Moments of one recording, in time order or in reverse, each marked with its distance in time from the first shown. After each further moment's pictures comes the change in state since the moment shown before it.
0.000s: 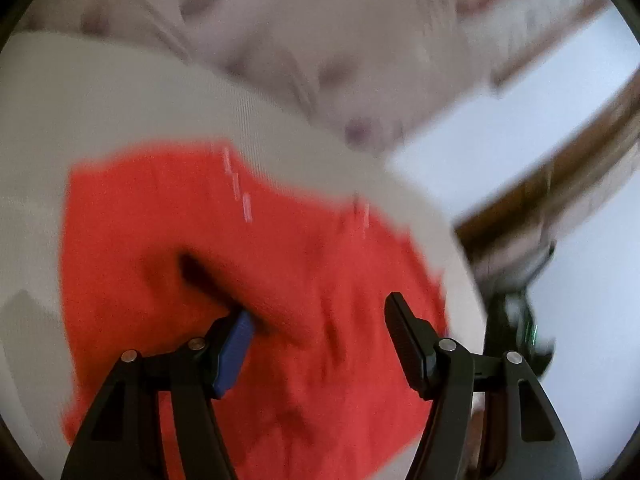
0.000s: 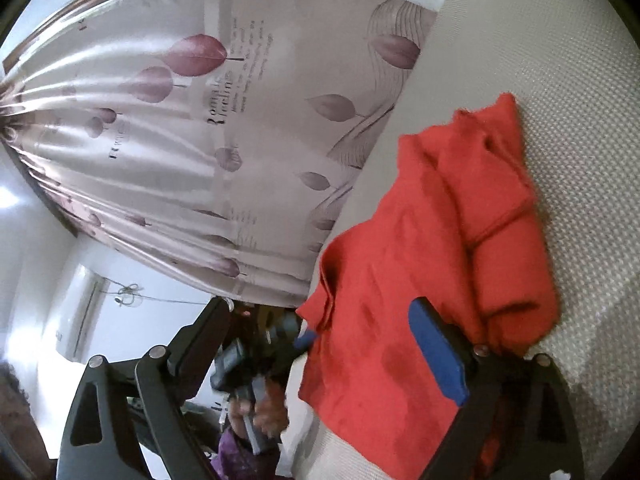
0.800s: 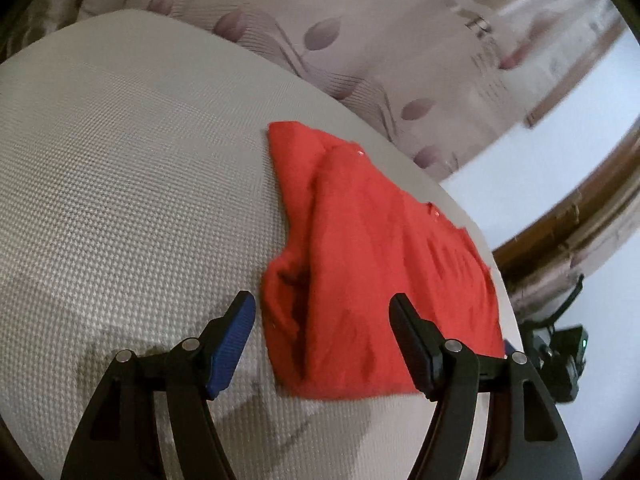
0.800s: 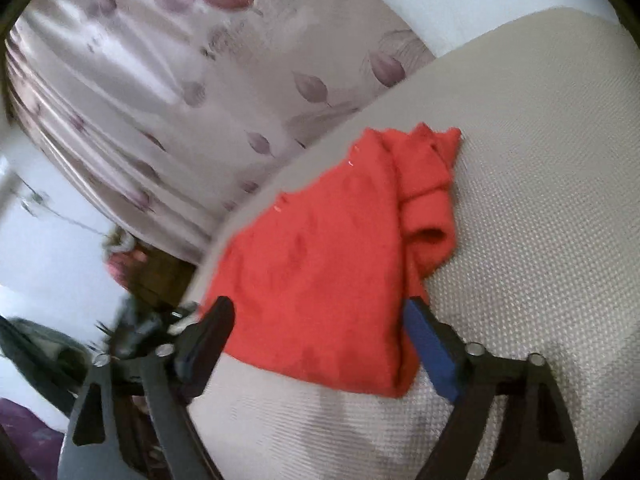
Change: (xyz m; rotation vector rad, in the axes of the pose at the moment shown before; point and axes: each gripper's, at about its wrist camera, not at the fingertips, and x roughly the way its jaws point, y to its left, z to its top) left arm -0.098 0.051 -0.097 -0.074 -0.062 0.138; right arm -0.031 0.048 -0.050 -0.345 0.077 -0.436
